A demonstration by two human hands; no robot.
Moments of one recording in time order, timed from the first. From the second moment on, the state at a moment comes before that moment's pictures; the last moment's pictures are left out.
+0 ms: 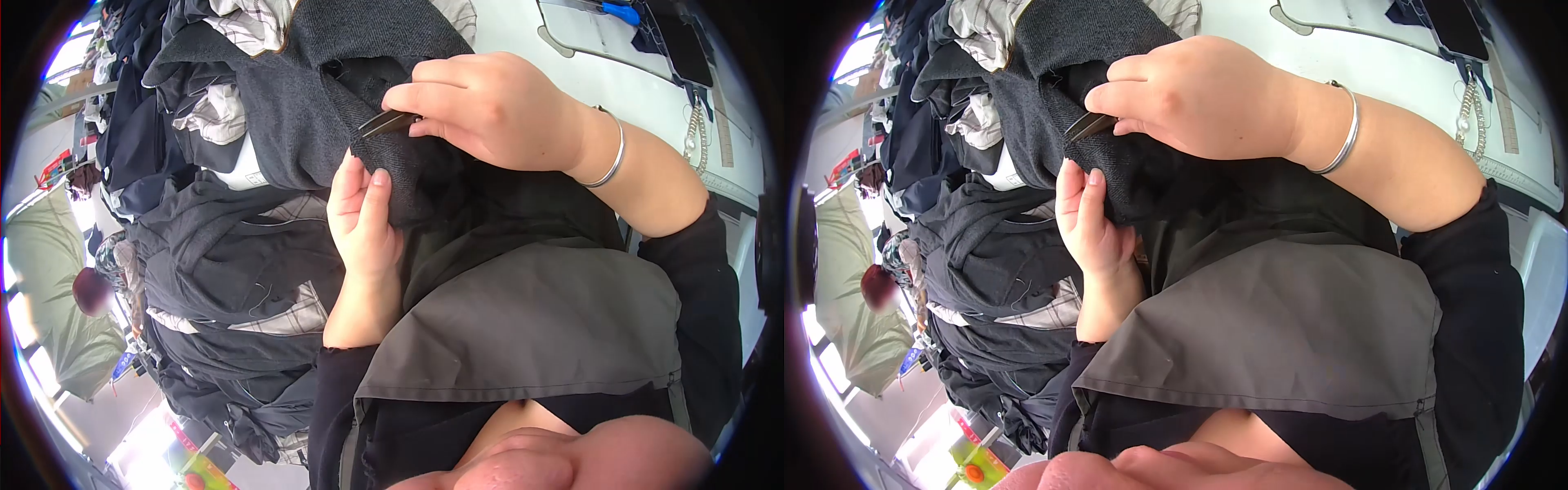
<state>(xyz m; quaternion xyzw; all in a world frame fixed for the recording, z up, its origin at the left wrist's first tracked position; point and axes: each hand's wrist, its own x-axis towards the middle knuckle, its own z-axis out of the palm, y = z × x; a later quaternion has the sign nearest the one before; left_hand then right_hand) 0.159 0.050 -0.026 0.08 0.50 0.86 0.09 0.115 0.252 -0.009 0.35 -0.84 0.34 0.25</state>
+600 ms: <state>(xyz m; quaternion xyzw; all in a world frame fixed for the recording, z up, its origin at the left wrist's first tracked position) 0.163 0.045 -0.034 0.04 0.56 0.82 0.07 0.118 0.253 -0.005 0.35 -0.85 0.31 0.23</state>
